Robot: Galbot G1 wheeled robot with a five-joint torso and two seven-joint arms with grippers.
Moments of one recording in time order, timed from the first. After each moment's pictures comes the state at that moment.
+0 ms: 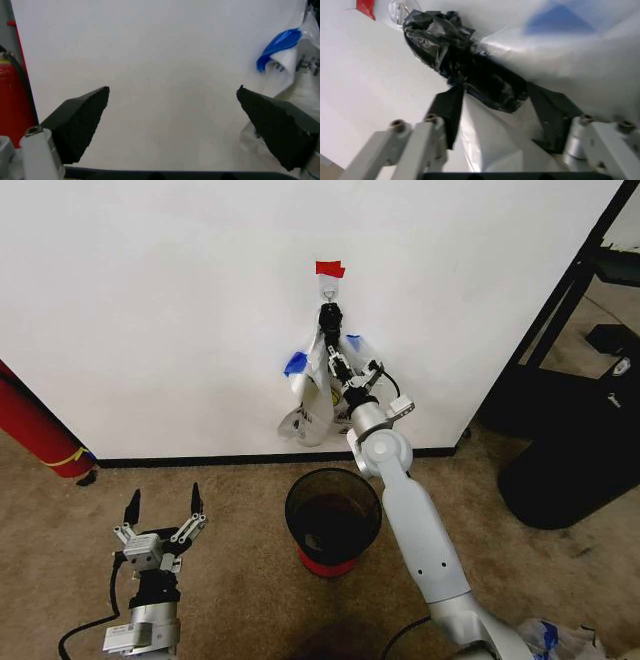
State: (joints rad) left arm 1.72 -1.30 -0.54 -2.12 -0.11 -0.45 -0.30; right arm -0.64 1.57 0.25 1.47 1.13 -0.06 -0.10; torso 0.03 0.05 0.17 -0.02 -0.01
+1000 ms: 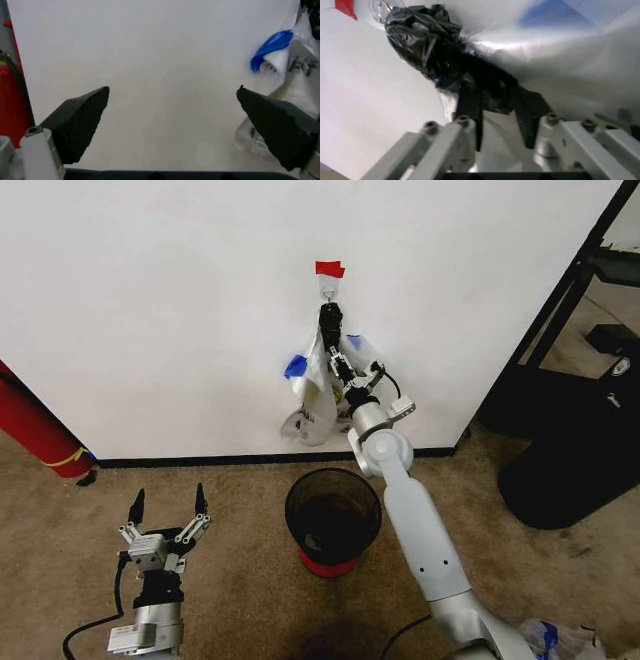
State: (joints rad) left arm 1.72 -1.31 -0.53 -2.12 -0.10 -0.46 -0.29; right arm -0.60 1.59 0.25 1.43 1.16 -0.07 -0.08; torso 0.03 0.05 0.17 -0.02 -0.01
